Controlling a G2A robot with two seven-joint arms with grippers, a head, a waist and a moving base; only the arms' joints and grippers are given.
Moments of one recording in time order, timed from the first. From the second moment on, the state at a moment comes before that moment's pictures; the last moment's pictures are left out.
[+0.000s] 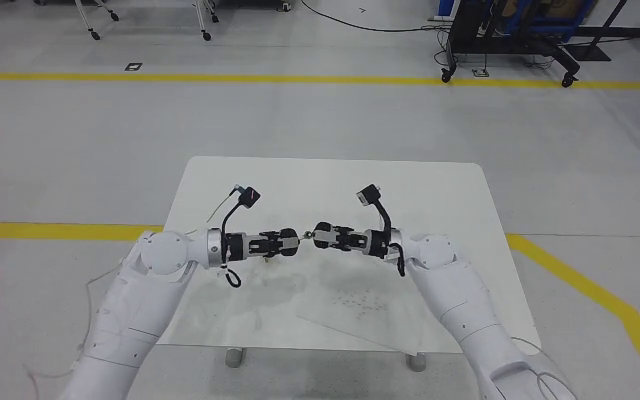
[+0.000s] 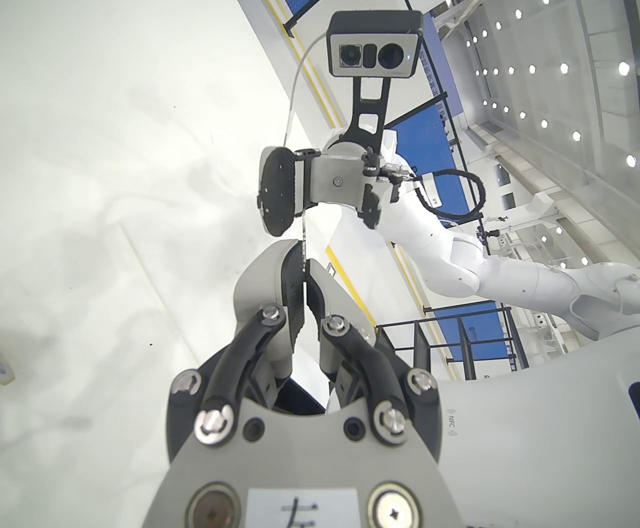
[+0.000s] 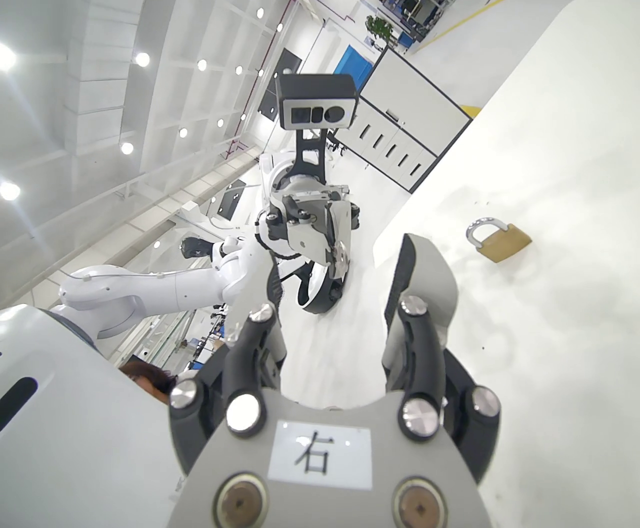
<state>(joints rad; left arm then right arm) 1.09 -1.09 -1.18 -1.39 -0.14 -0.41 -1.16 -1.05 -1.39 1.18 -1.02 0.22 -0.69 1.13</state>
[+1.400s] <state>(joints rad) 1.08 -1.08 -1.14 -1.41 -0.09 -0.41 -1.09 -1.00 -1.35 1.03 -0.95 0.33 -0.75 1.07</state>
